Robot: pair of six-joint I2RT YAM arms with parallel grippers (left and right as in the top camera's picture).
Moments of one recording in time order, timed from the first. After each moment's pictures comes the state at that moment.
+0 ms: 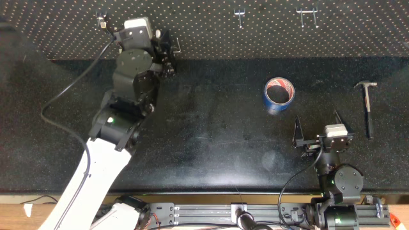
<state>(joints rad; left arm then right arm) -0.36 1.22 1.09 -0.20 -0.33 -0.29 0.02 0.01 0.01 -0.06 -0.08 -0.08</state>
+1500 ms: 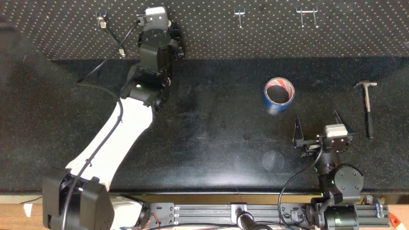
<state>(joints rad) -0.31 1.55 1.09 0.06 -0.33 -0.24 0.02 0.01 0.01 -0.06 -0.08 -0.08</state>
